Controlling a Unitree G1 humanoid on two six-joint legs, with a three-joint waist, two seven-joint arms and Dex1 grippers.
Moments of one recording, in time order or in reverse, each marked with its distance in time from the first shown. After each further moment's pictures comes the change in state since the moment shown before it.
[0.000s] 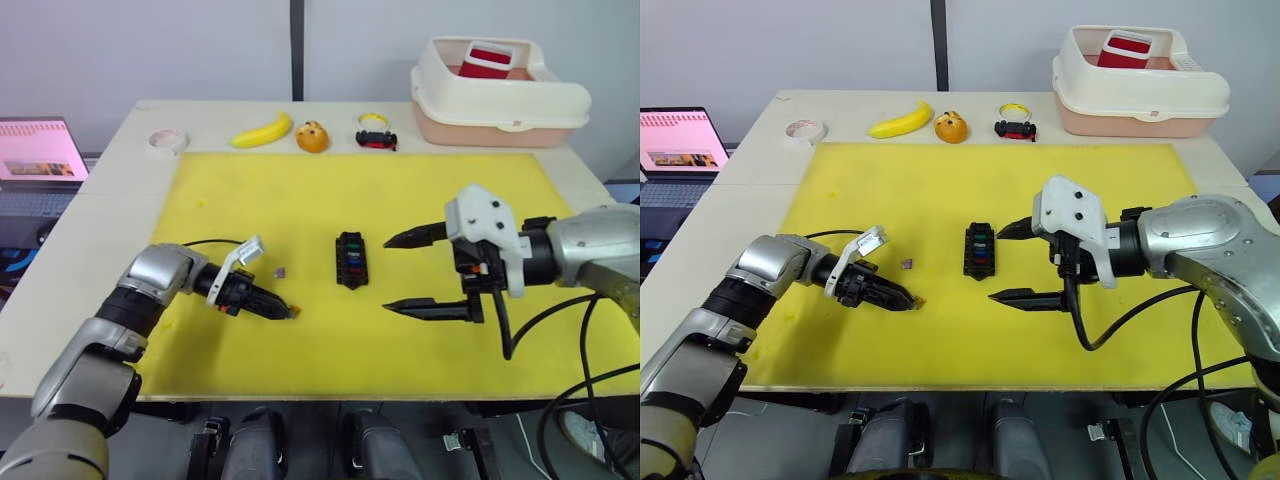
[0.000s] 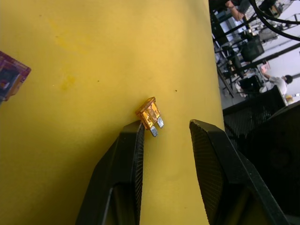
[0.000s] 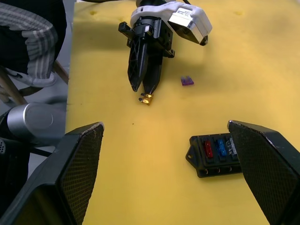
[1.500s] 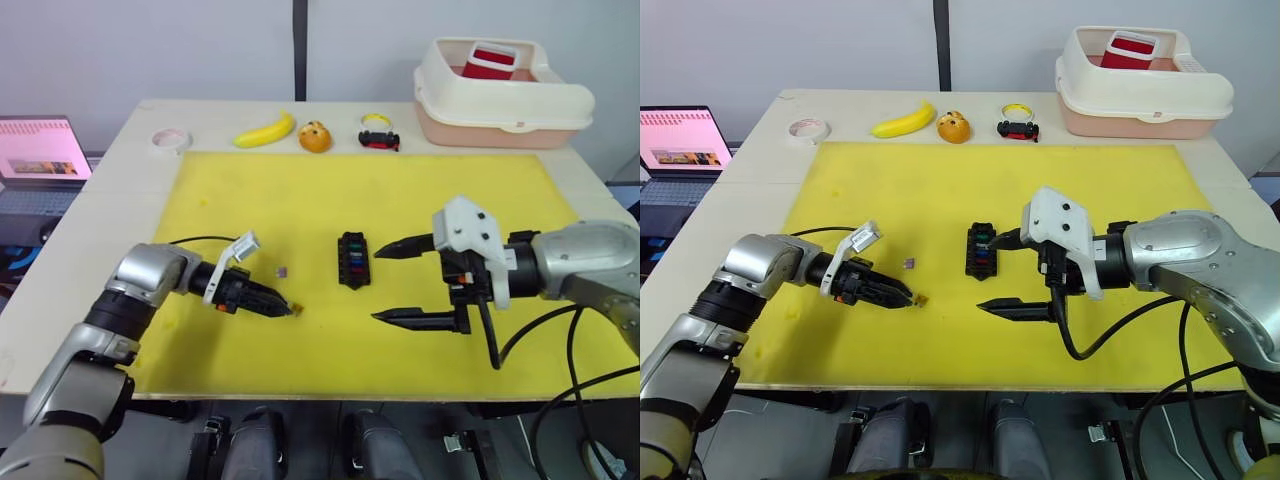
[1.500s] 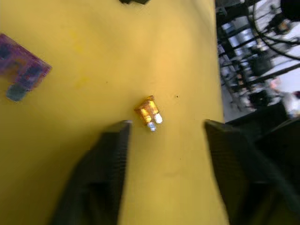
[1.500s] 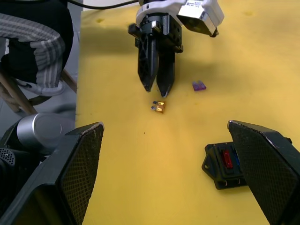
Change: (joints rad) left arm 0.023 0.020 0.061 -0.086 -0.054 0.111 0.060; right arm 0.028 0.036 0.014 -0.041 0.068 0.035 -0.093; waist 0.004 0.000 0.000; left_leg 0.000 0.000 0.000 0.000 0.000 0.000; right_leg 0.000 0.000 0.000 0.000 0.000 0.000
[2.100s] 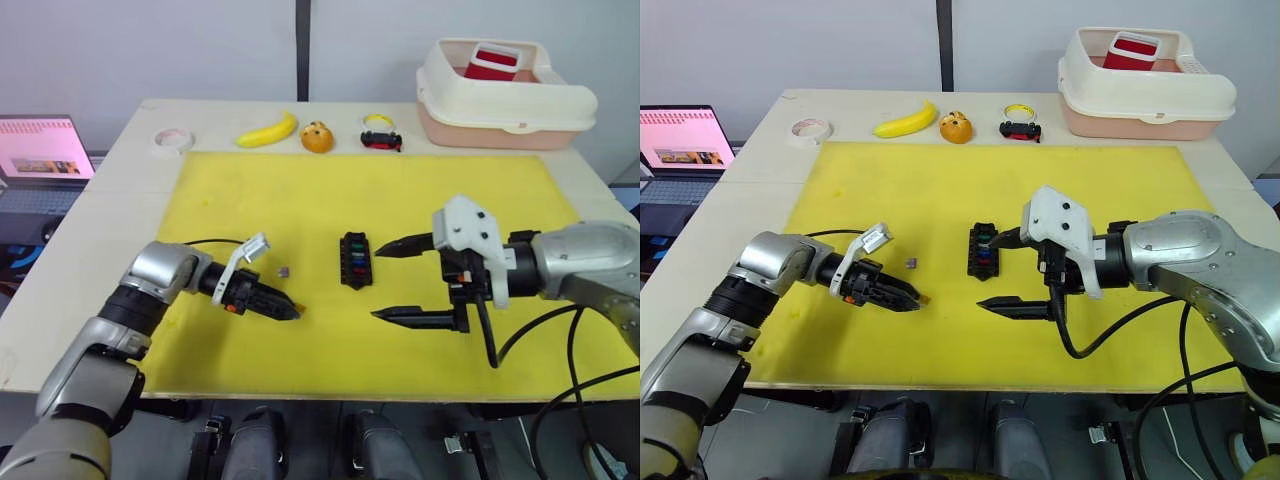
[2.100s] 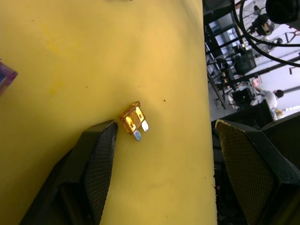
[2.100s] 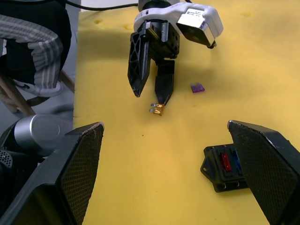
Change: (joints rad) left arm -0.027 -0.043 -0.036 0.026 0.009 0.020 -0.020; right arm 0.000 0.000 0.001 0.000 0.000 0.001 -0.016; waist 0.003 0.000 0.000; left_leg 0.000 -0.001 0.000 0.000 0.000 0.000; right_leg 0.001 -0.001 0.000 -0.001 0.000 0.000
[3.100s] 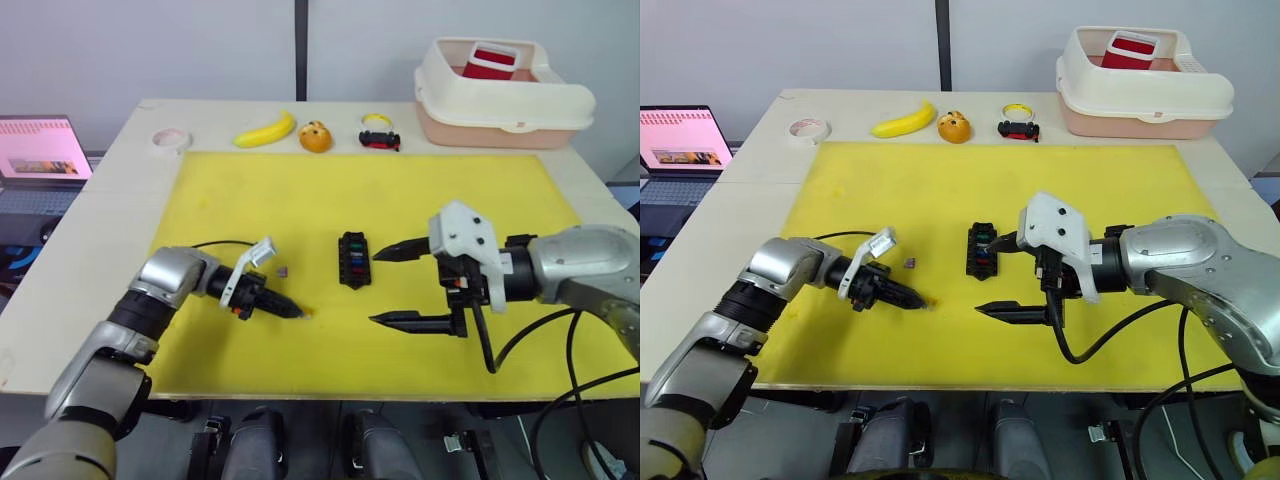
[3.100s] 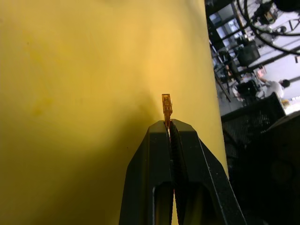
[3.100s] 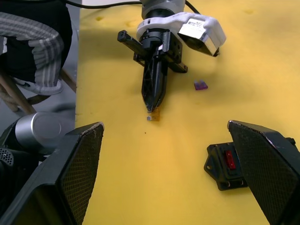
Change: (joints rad) left arm 0.015 -0.030 0.061 -0.013 -0.001 -0.115 0.028; right arm 0.006 0.020 0.002 -0.017 0.048 0.030 -0.034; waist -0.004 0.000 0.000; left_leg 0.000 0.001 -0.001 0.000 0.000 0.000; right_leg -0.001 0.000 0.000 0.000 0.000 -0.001
